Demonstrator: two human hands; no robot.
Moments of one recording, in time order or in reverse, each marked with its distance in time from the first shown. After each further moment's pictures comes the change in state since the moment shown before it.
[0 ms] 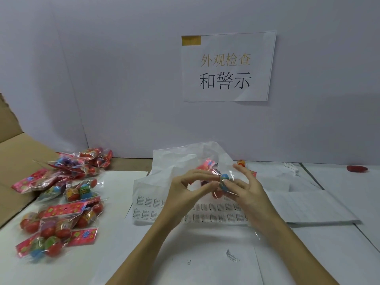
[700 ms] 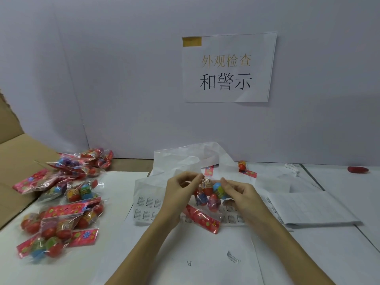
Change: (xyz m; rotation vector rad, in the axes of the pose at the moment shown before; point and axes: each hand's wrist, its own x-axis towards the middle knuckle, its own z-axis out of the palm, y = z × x) left_hand 0.004 -0.015 -0.005 0.028 0.236 -0.350; right_hand -0.003 0.000 0.011 -0.178 -0.074 0.030
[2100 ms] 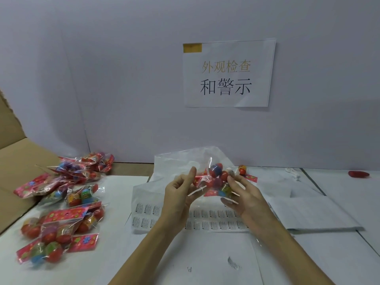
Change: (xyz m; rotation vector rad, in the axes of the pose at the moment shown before) left_hand -0.002 0.014 0.007 -0.510 0.008 -0.143; right_hand 0.011 0.006 -0.008 0.347 0.042 0.014
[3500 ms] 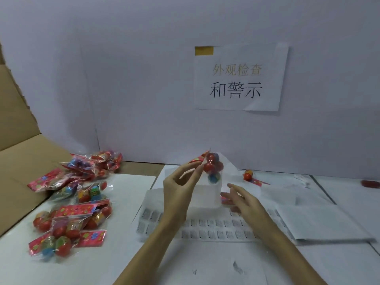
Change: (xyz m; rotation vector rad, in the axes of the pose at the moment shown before) left_hand 0.001 0.012 -0.005 0.325 0.098 0.438; right_hand 0.000 0.013 -0.008 -0.636 -0.075 -0.078
